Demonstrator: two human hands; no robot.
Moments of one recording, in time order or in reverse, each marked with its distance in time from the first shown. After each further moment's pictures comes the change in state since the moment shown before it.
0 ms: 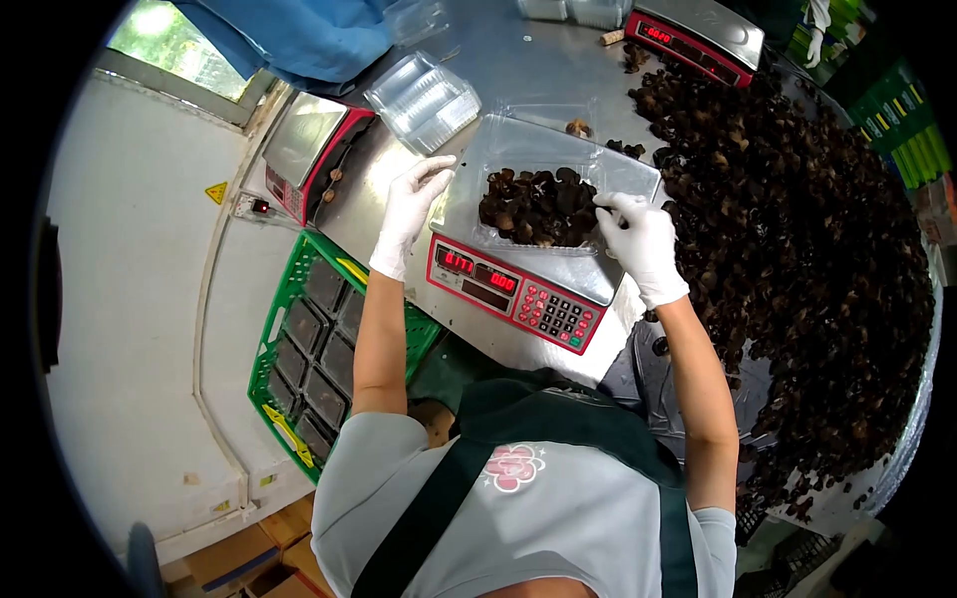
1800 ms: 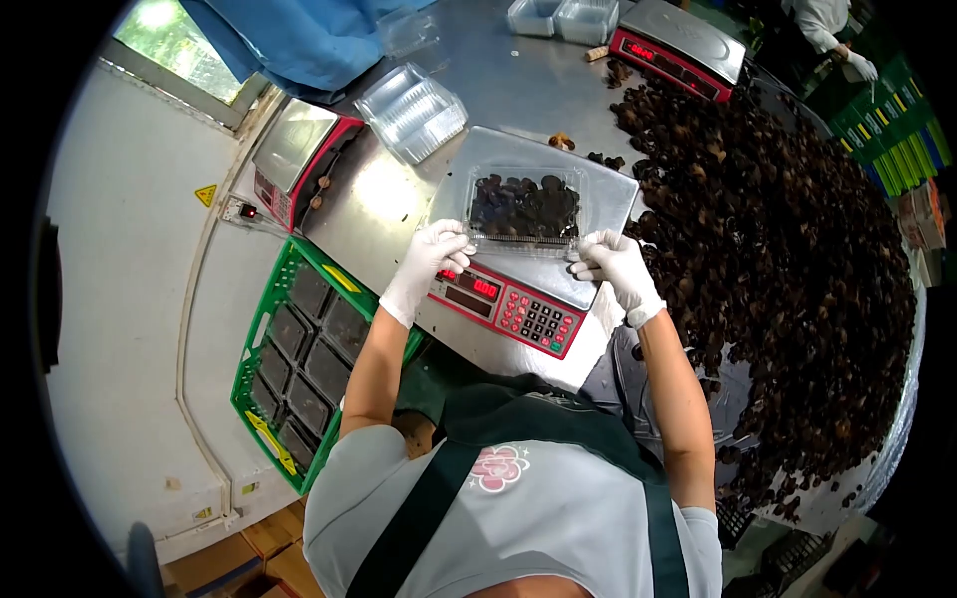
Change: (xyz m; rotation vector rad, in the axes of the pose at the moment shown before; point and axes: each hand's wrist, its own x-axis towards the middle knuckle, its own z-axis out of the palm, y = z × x) left_hand -0.053 -0.023 0.029 -0.377 -0.177 -0.446; right_hand -0.022 0.016 0.003 0.886 -0.317 0.750
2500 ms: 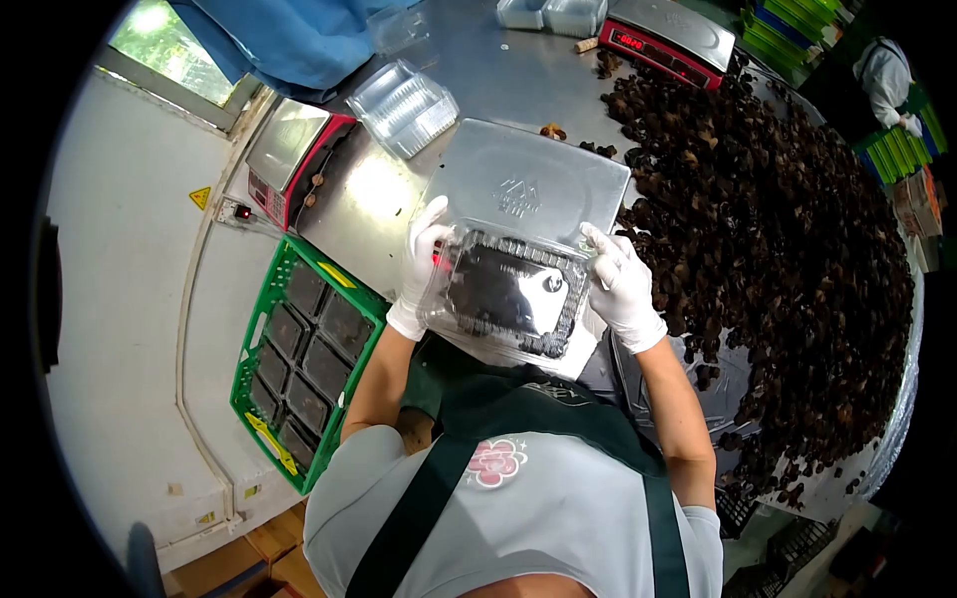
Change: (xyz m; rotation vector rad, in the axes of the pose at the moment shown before) left_hand -0.022 -0.014 0.014 0.885 0.264 1.197; right_hand -0.038 0.017 -0.006 -0.951 0.249 -1.238
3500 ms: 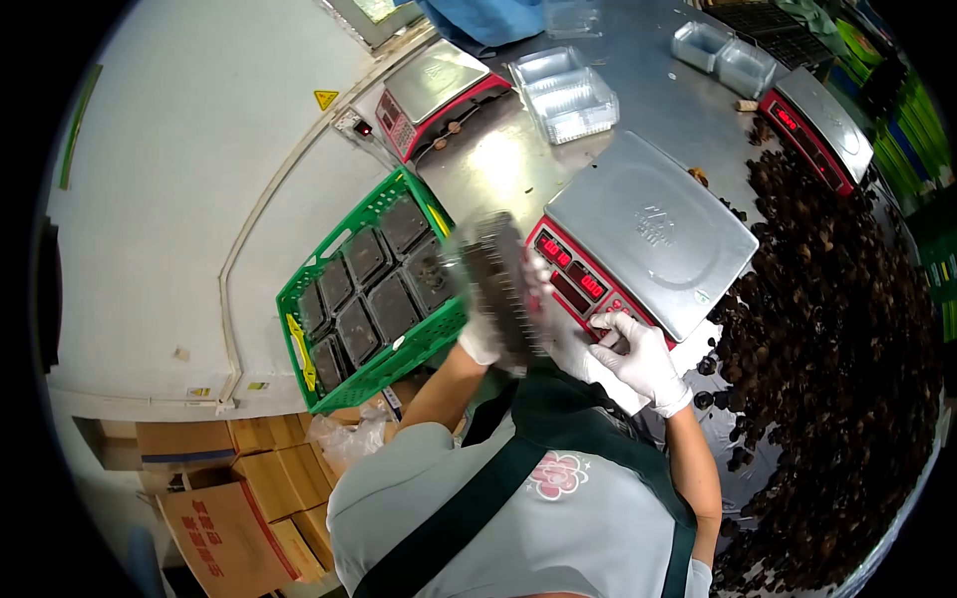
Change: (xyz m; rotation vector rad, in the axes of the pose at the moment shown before) left_hand -0.085 0.046 -0.041 -1.665 0.314 -0.693; right_hand 0.011 -0.081 0.031 0.689 -0.817 0.620
